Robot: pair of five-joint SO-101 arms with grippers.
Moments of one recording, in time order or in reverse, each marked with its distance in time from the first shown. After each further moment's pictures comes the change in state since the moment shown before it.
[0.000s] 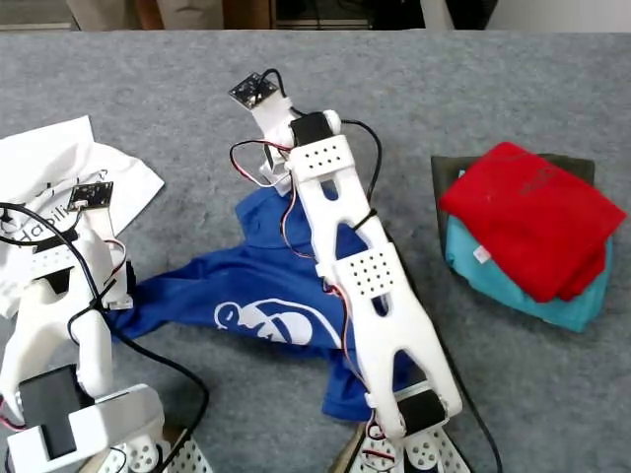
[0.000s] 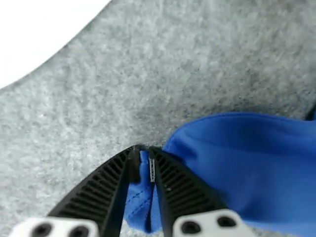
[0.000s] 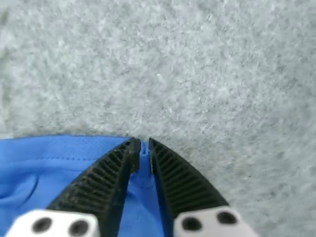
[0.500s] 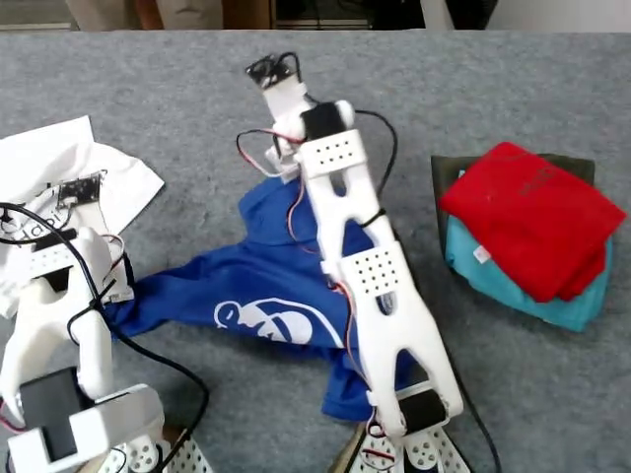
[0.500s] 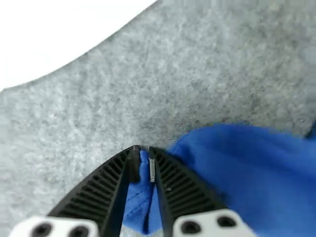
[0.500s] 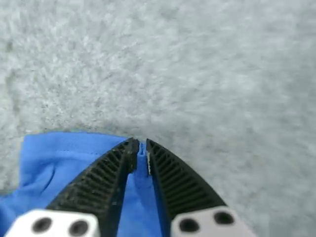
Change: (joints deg) left arm 0.0 -1.9 -2.6 1.1 6.9; right arm 2.3 -3.3 -7.9 6.6 -4.2
